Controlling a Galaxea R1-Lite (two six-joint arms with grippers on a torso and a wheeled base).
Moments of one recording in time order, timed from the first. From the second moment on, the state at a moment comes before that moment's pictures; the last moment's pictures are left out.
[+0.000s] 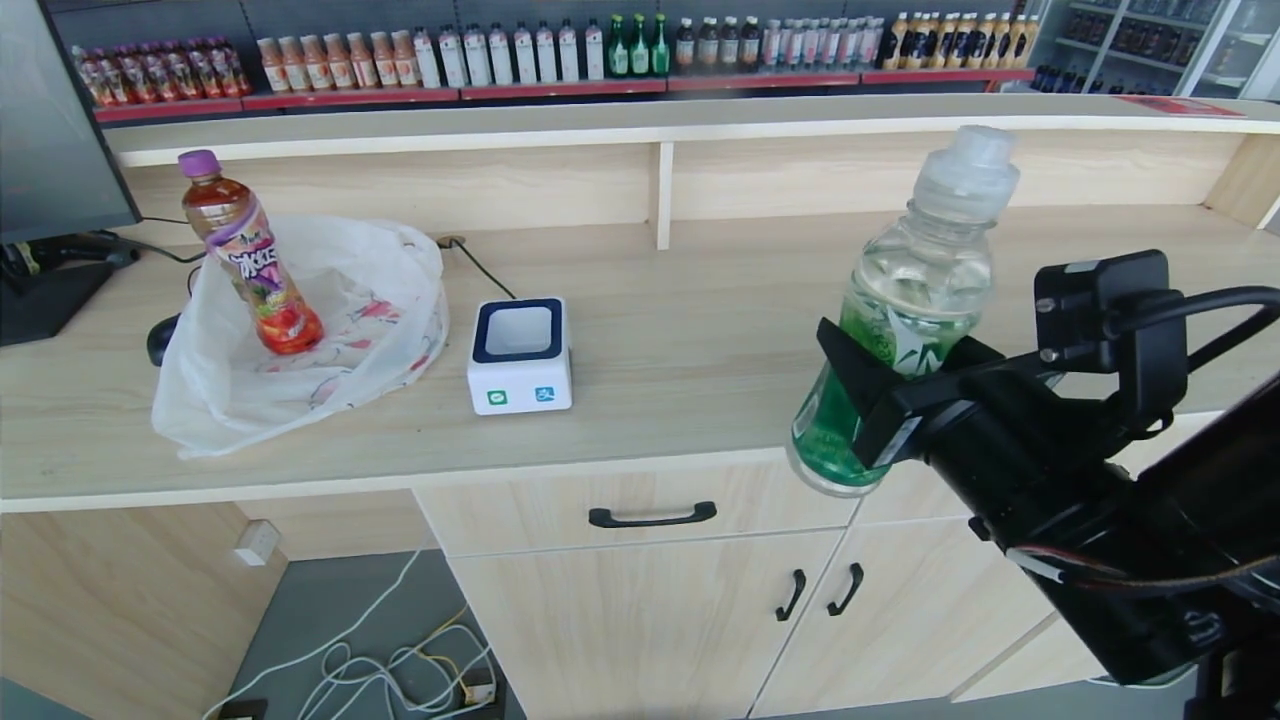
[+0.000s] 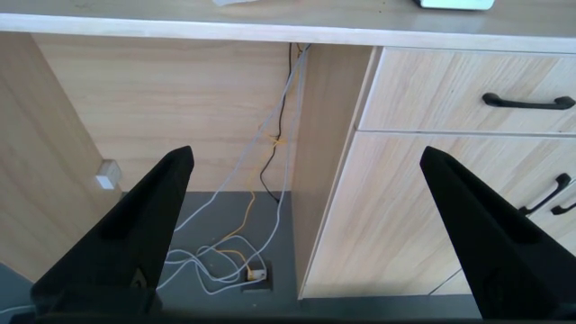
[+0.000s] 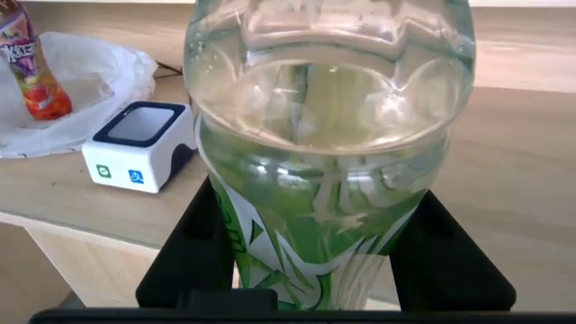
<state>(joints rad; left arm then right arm) 0.00 0.00 0.00 0.00 0.00 0.00 0.76 1.63 -0.52 -1.45 -0.42 -0.19</state>
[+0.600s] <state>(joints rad) 0.00 0.00 0.00 0.00 0.00 0.00 0.76 1.63 -0.55 -1.45 -0.48 -0.22</state>
